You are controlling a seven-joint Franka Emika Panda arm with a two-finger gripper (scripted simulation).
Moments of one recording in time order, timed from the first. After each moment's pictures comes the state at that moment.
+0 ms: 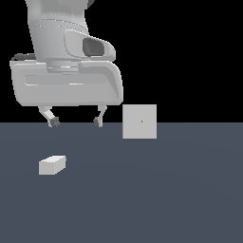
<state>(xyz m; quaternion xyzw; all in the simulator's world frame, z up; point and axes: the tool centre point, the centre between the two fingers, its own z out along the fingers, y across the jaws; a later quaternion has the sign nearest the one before) -0.046 0.095 0.099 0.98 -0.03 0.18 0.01</state>
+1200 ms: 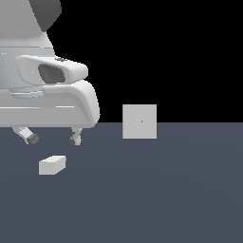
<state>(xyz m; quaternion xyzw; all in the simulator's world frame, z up) -0.052 0.139 0.063 0.97 -0.04 0.24 0.01</state>
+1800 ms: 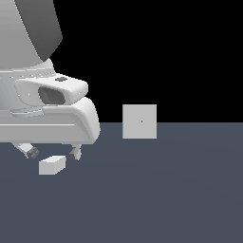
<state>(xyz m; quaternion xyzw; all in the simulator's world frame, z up) -0.052 0.139 0.034 0.97 -0.05 0.24 0.01</state>
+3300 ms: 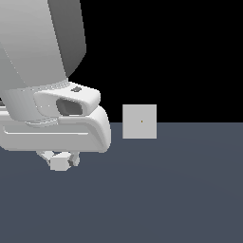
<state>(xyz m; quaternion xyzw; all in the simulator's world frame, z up) -0.052 0.118 0.020 0.97 -0.04 0.24 0.01</state>
